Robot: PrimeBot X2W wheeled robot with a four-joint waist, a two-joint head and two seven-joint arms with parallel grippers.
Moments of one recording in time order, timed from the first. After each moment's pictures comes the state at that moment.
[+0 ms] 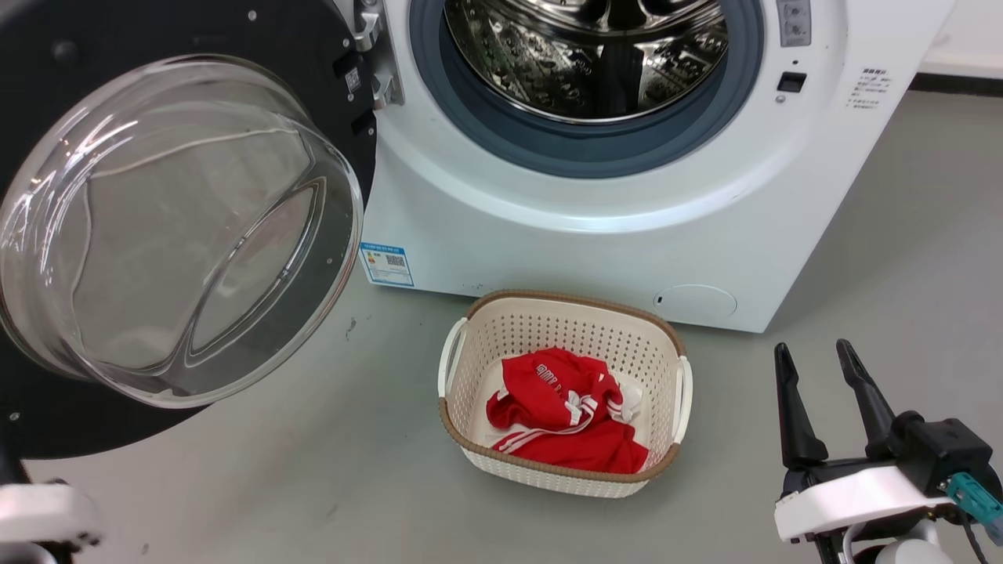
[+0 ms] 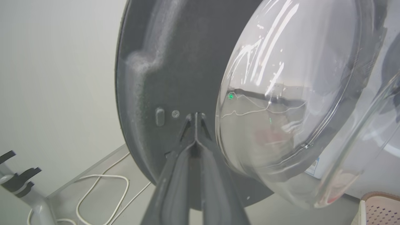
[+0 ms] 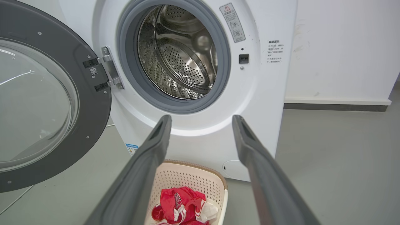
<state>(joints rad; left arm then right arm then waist) -0.11 0.33 0.36 0.32 -0.21 0.05 -0.26 -0.05 -0.05 -0.01 0.14 0.15 0.13 -0.26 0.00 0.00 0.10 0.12</state>
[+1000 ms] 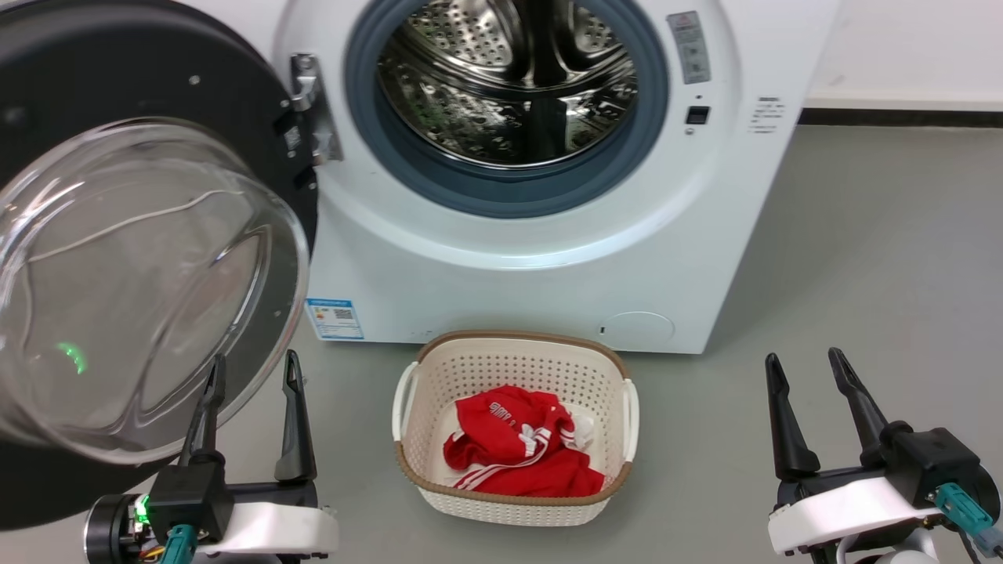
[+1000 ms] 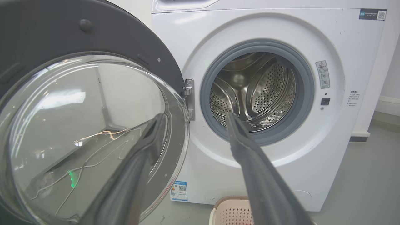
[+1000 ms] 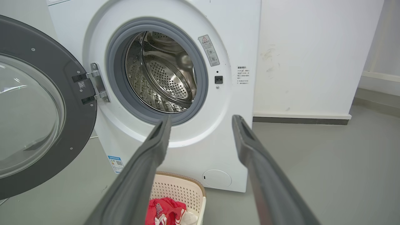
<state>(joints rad) 0.04 0.05 0.03 -0.06 -0.05 0.03 -0.26 -0.01 -0.05 0.01 0.10 0.11 0.13 -0.25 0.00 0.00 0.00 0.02</state>
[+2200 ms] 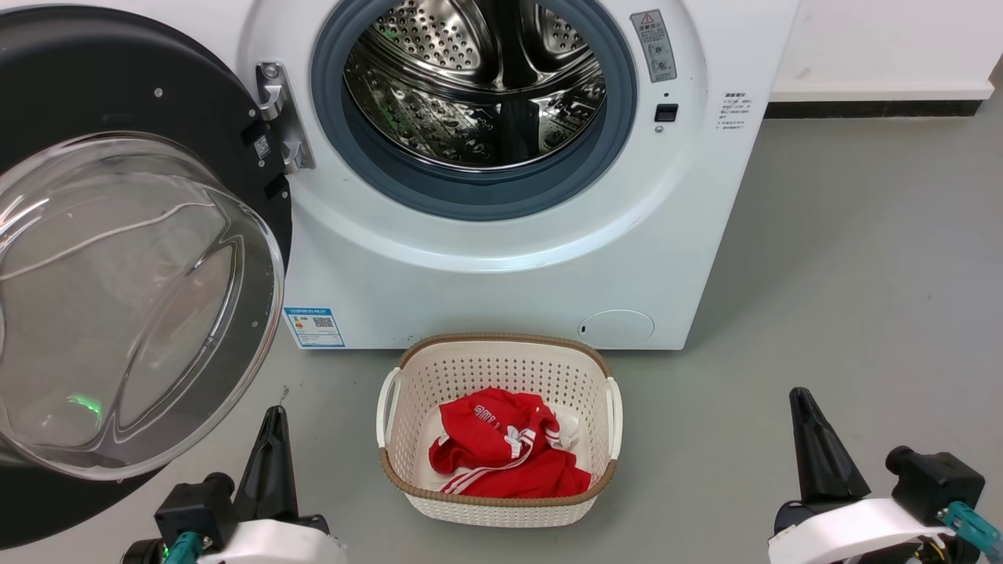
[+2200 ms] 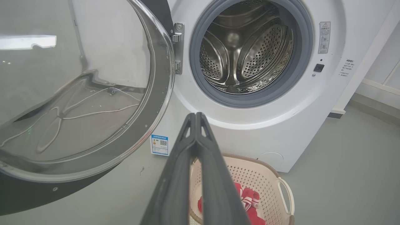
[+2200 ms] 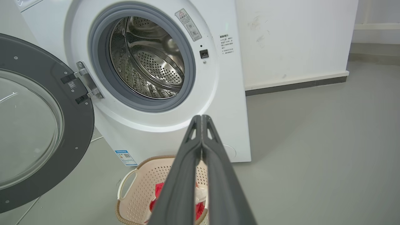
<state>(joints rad) 0.06 0.05 0.01 0.09 -0.18 0.00 -0.22 0.03 -0.05 0.02 0.16 0.26 0.13 -0.22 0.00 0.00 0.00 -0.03</state>
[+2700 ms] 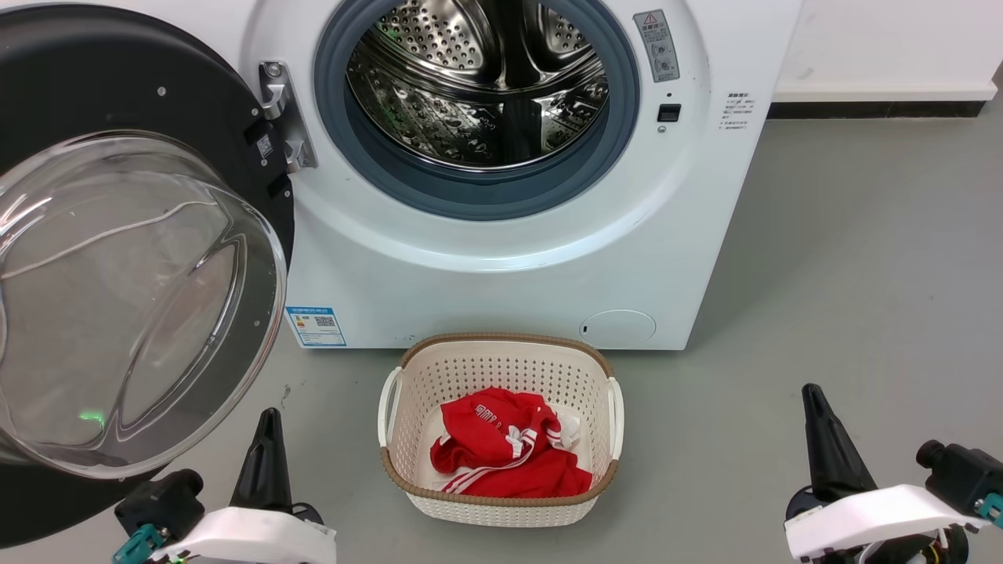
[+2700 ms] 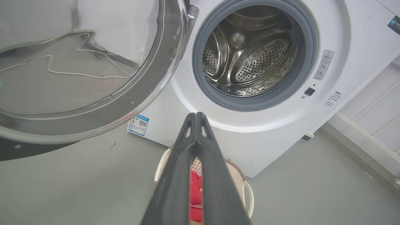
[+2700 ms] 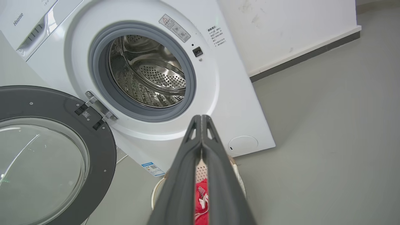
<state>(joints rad) 0.03 0.05 0.03 0.12 -0.46 -0.02 -0.16 0.01 -0.06 0.01 0.17 0.54 0.13 -0.17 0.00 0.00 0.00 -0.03</state>
